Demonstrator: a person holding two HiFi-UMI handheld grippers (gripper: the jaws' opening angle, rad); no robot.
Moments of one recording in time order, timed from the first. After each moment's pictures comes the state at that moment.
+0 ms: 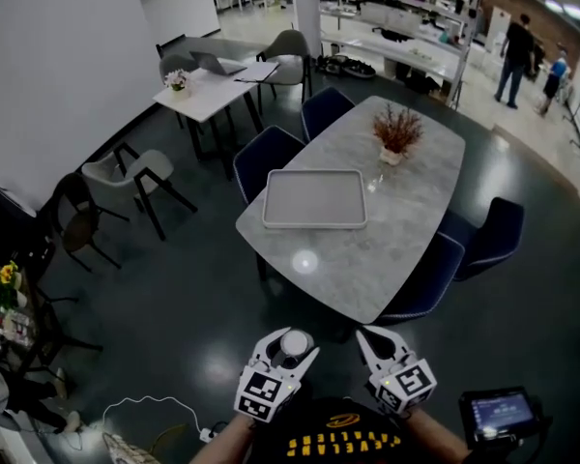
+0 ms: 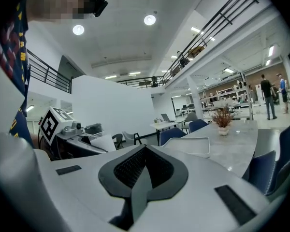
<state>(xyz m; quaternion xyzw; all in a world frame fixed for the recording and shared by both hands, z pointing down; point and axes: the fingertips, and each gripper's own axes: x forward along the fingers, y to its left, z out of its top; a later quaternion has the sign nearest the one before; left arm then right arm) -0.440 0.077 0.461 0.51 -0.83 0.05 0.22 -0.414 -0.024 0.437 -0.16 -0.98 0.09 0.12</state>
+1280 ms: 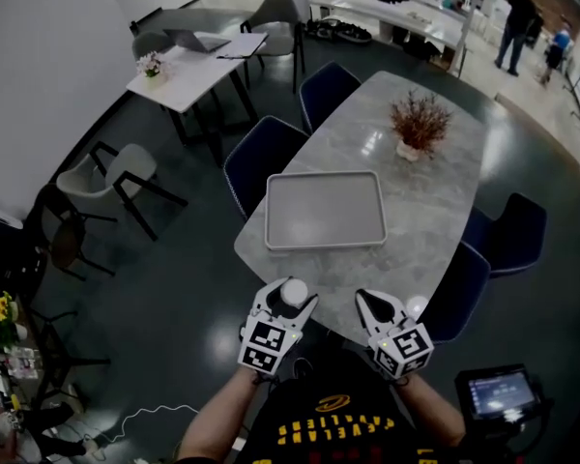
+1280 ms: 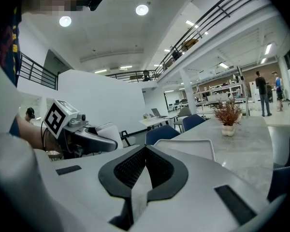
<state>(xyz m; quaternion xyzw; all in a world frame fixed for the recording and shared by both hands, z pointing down) -0.698 0.027 0.499 0.52 -0.82 0.10 0.23 -0.640 -0.068 0.487 -0.12 -0.98 0.10 0.16</state>
